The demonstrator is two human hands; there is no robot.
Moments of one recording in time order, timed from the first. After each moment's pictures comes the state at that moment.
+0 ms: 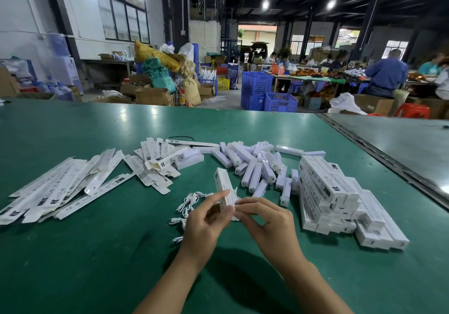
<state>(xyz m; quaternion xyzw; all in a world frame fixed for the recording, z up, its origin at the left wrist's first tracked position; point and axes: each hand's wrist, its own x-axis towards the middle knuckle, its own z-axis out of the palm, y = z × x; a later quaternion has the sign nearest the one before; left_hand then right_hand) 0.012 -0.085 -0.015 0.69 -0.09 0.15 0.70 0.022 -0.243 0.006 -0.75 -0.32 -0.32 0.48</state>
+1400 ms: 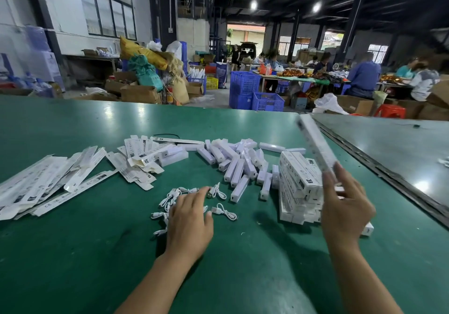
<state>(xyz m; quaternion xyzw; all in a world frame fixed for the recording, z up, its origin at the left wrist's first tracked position) 0.010 -0.100 -0.017 0.93 -0.02 0.25 0.26 0.026 -0.361 0.038 -0.69 0.08 -0.50 0.52</state>
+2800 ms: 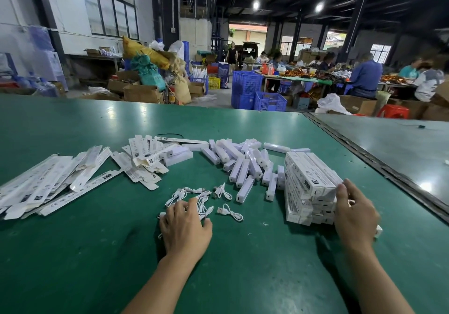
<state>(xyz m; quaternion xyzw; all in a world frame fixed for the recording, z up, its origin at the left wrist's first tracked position) 0.012 -0.091 -0.020 0.96 0.14 0.14 0.19 0.048 -0.400 0.006 -0.80 0.15 -0.38 0.44</state>
